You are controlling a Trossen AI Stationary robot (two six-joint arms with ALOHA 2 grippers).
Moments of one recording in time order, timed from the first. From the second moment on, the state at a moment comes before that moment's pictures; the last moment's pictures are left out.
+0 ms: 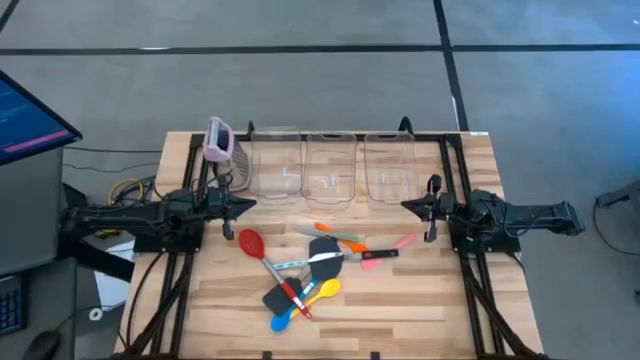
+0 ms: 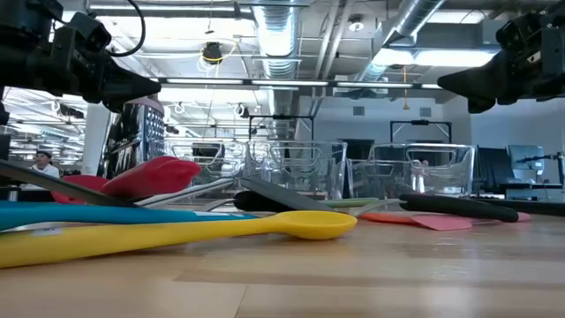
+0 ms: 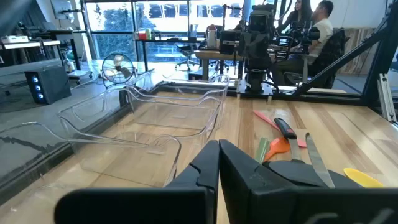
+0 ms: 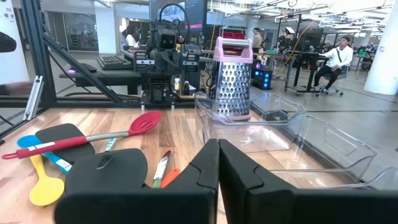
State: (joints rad) left arm 0.06 0.21 0.01 0.17 -0.19 -0.01; right arm 0.03 0.03 0.01 0.04 0.21 -0.07
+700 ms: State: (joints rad) left arm 0.06 0.21 0.01 0.17 -0.19 -0.01; right arm 0.03 0.03 0.01 0.04 0.21 -0.07
